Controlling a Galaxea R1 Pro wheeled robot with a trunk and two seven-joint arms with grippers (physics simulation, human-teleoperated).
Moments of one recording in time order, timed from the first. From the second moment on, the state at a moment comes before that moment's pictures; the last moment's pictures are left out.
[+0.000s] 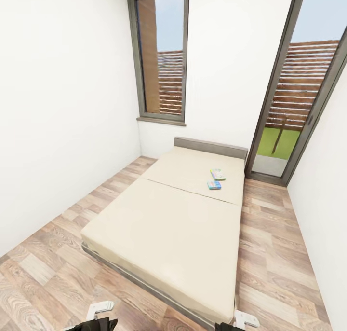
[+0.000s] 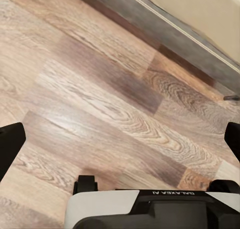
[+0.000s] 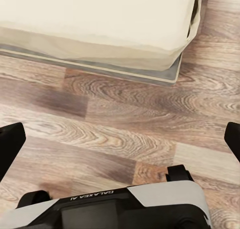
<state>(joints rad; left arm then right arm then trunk) -0.40 0.10 0.06 -0.29 0.11 0.13 -0.21 -0.25 0.07 -0.12 -0.54 -0.13 0.20 -0.02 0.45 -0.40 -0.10</state>
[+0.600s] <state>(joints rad) -0.40 0.10 0.06 -0.28 0.11 0.12 -0.21 -0.25 0.08 -0.12 -0.54 -0.13 0.20 -0.02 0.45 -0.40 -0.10</state>
